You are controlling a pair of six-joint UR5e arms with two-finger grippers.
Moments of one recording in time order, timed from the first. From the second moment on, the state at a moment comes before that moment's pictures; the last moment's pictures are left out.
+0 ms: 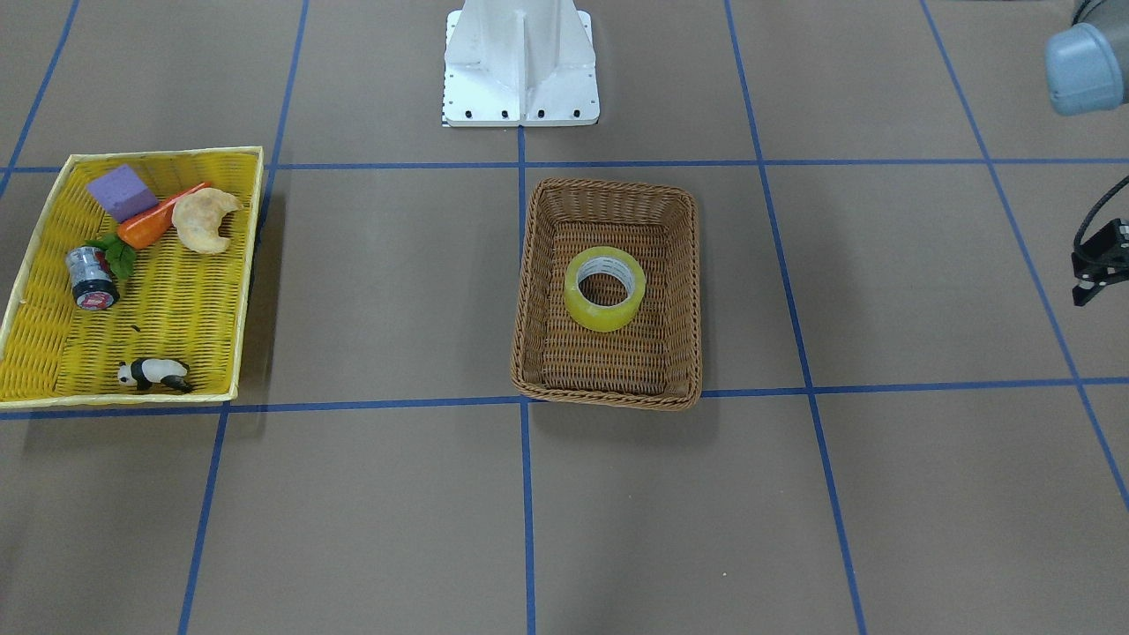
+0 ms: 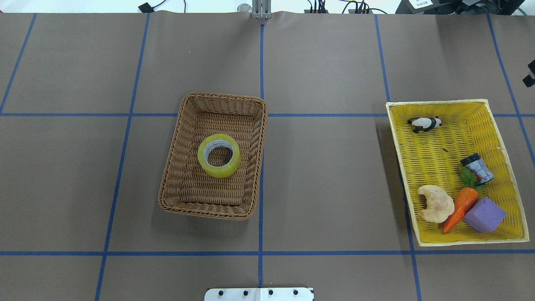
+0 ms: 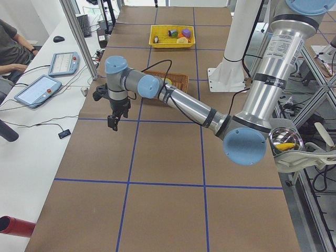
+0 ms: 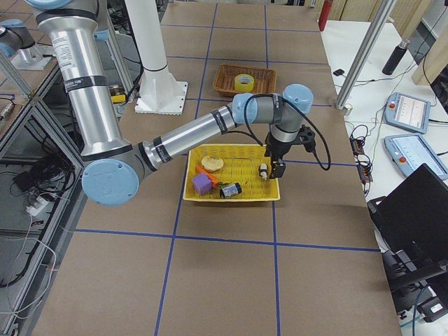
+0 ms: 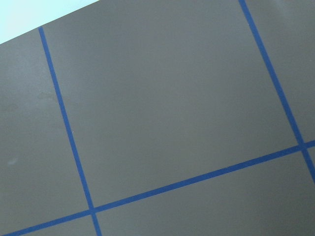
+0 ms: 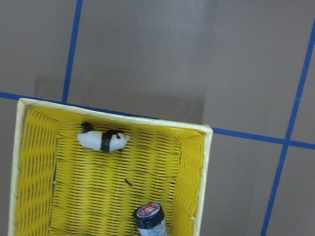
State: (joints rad) left arm -1.40 -1.85 -1.69 -1.49 -2.22 0.00; right arm 1.41 -1.38 1.81 -1.96 2.33 -0.02
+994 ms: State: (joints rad) left arm -1.52 -1.58 -1.59 -1.78 -2.39 -0.01; right arm 1.49 -1.64 1.81 -1.53 2.30 -0.06
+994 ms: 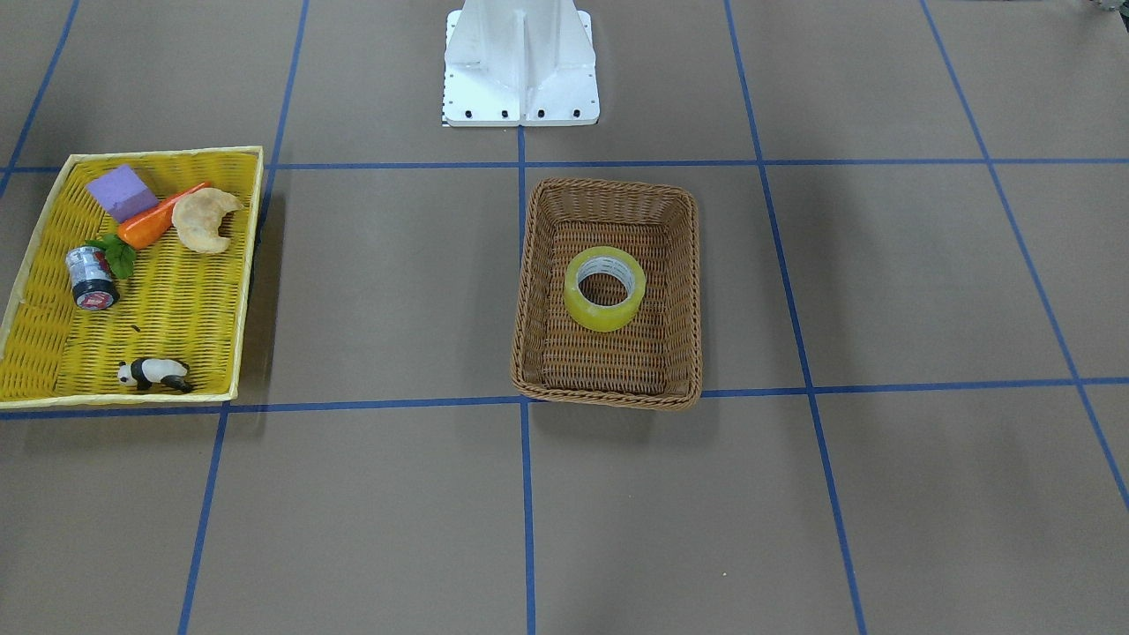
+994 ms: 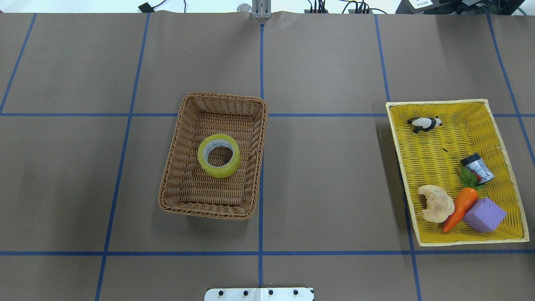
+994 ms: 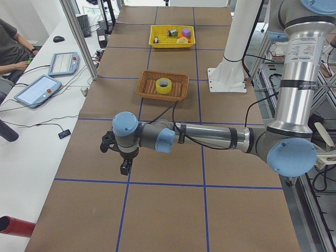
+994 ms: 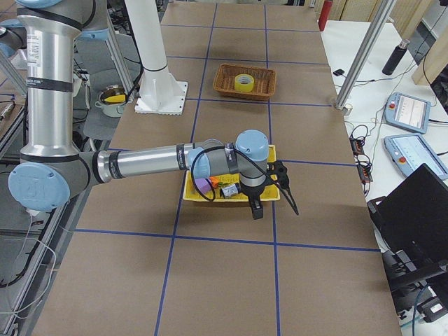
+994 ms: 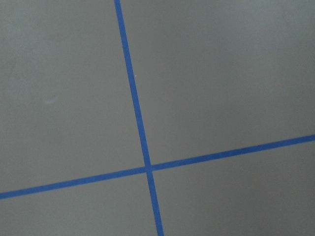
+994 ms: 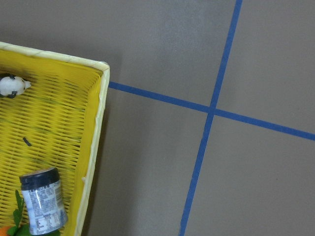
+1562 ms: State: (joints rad) left arm -1.53 -1.55 -1.64 -1.78 -2.40 -0.06; right arm 1.49 -1.63 1.80 -1.53 2.30 -0.06
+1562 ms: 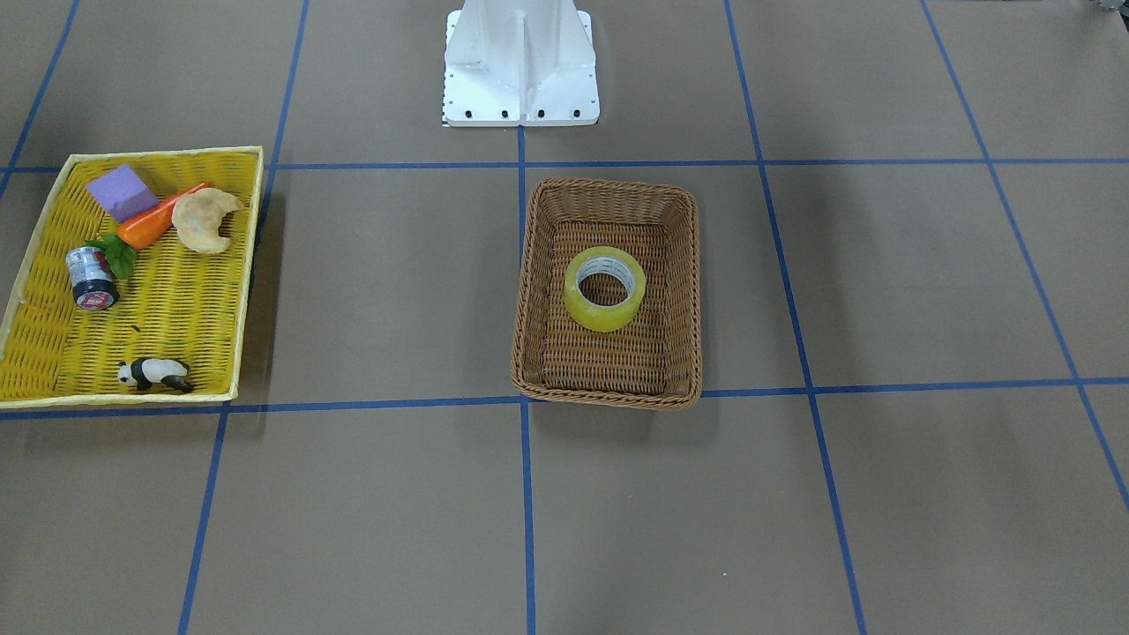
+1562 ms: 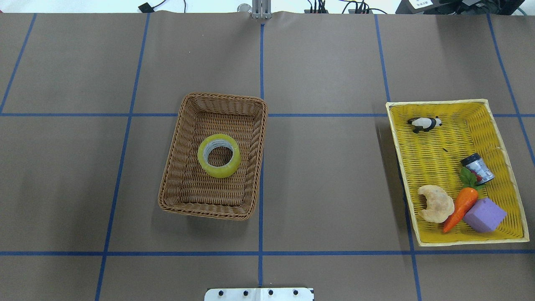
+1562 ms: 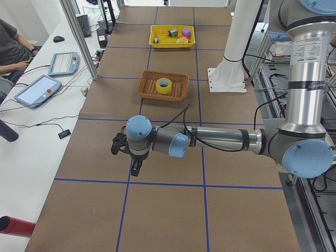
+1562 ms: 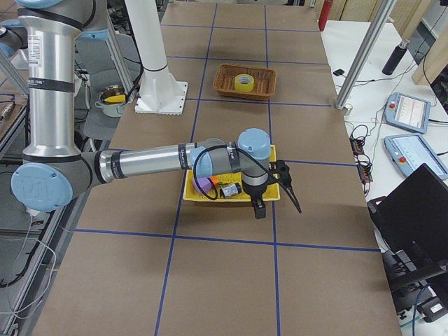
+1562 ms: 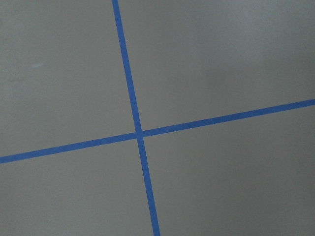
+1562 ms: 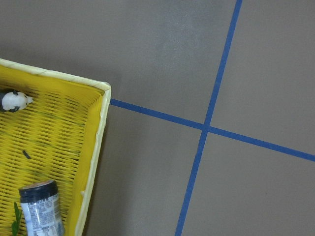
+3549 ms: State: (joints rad) left arm -1.52 -1.53 -1.65 -1.66 -2.36 -0.07; right arm 1.45 -1.58 1.72 -1.54 2.30 -0.05
